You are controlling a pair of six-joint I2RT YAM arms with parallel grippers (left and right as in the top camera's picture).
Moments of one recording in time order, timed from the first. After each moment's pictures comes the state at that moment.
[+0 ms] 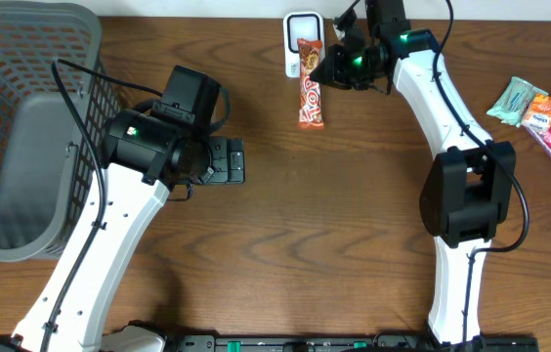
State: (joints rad) left arm -0.36 1.45 1.52 -1.31 -0.01 -0.38; right arm 0.21 2.29 2.06 -0.81 -0.64 0.32
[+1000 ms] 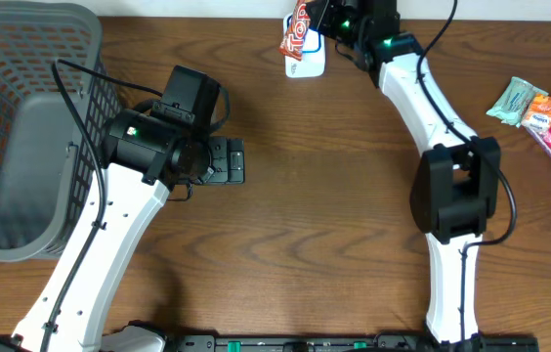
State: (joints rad) left arm -0.36 1.45 1.52 -1.31 -0.01 -0.38; right arm 0.25 2.34 2.06 -0.18 -0.38 0.67
